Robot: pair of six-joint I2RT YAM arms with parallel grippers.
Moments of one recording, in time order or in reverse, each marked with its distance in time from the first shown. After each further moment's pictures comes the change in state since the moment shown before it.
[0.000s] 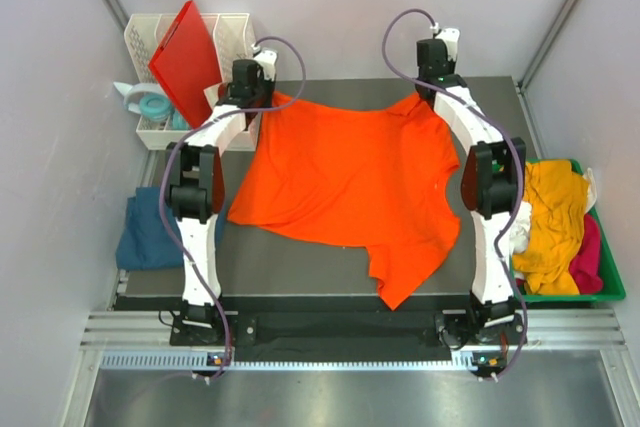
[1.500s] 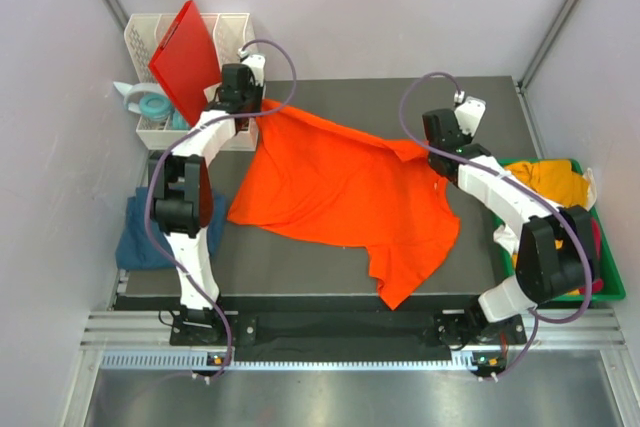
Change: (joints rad) left arm 0.015 -0.192 -0.190 -0.060 -0.096 -0.011; right arm 0.124 -0.774 -1.010 0.007 0.079 0.382
